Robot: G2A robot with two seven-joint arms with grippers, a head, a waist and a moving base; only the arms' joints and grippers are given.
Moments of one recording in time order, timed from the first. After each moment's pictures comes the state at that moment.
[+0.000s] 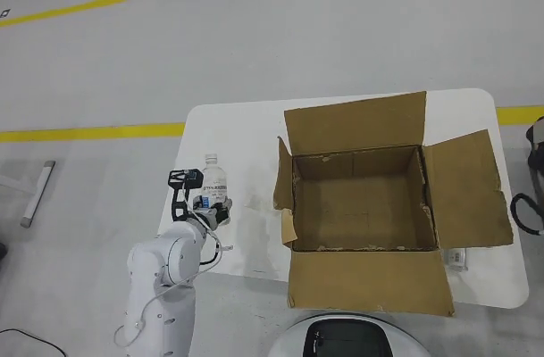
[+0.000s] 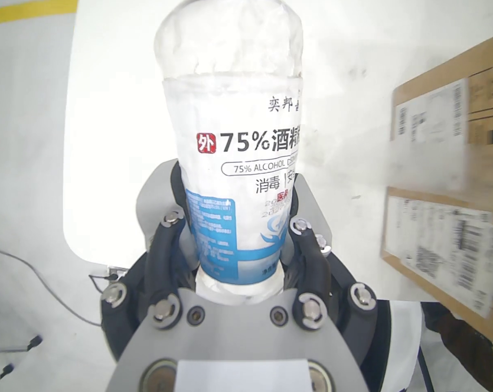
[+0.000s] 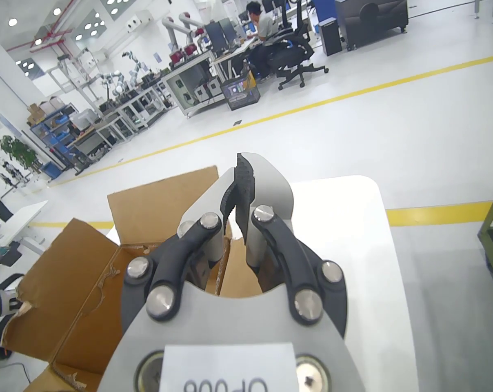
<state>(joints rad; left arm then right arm) 1.14 -1.39 -1.51 -1.97 1.29 0.05 -1.17 -1.58 -1.23 1.99 -2.24 -0.65 -0.03 0.25</state>
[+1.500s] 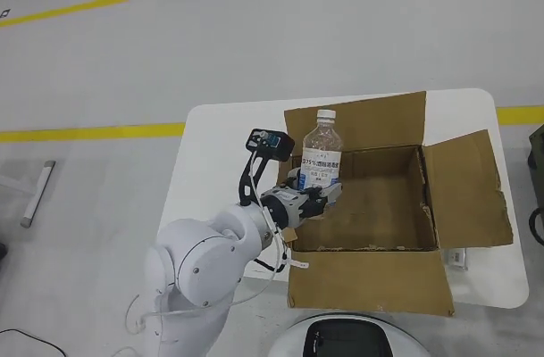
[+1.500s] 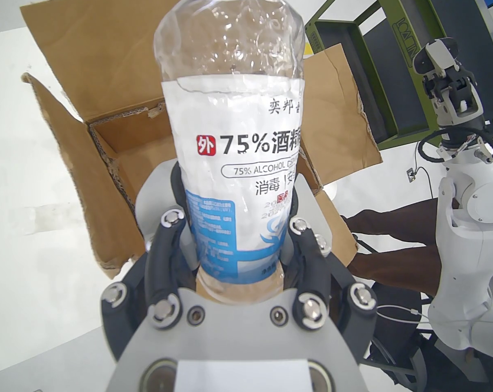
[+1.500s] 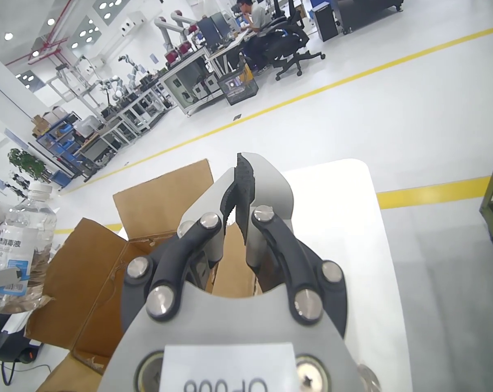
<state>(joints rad) 0.88 -1.42 -1.15 -2.15 0.85 0.28 -1.30 -1.68 -1.23 2.05 -2.29 -0.60 -0.05 0.30</state>
